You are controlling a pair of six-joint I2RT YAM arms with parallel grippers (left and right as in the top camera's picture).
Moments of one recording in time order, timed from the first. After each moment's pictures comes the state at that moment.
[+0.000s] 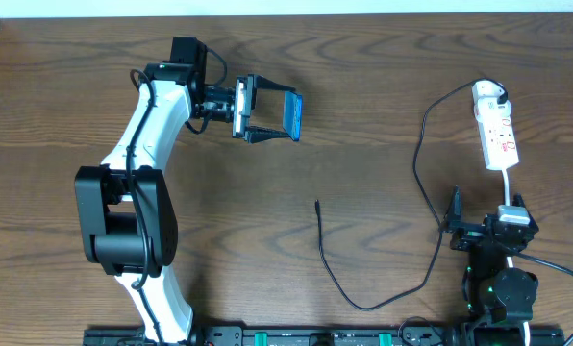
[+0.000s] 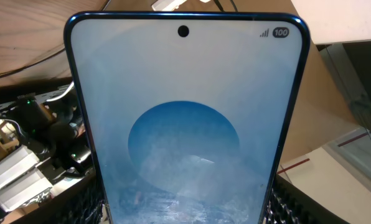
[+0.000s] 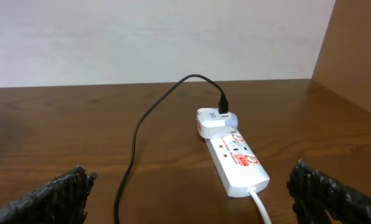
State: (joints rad) left arm -0.07 2.00 1.58 -0.96 1.40 -1.15; right arm 0.01 0.01 0.01 -0.05 0.15 -0.01
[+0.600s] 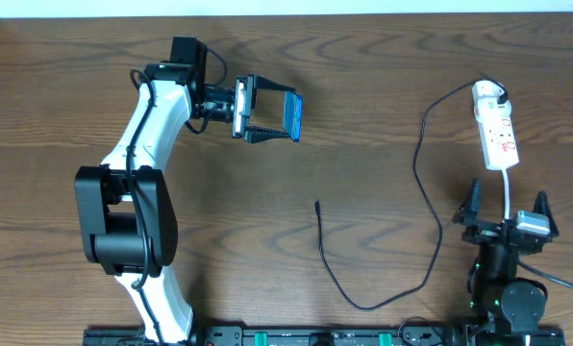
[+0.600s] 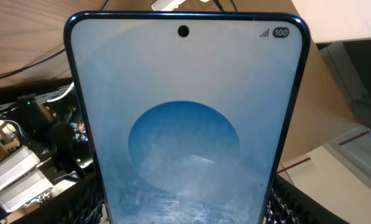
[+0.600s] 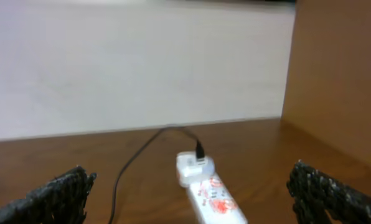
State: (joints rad) left arm -0.07 2.00 1.58 -0.96 1.40 -1.14; right arm 0.01 0.02 0.01 0.17 0.24 -0.04
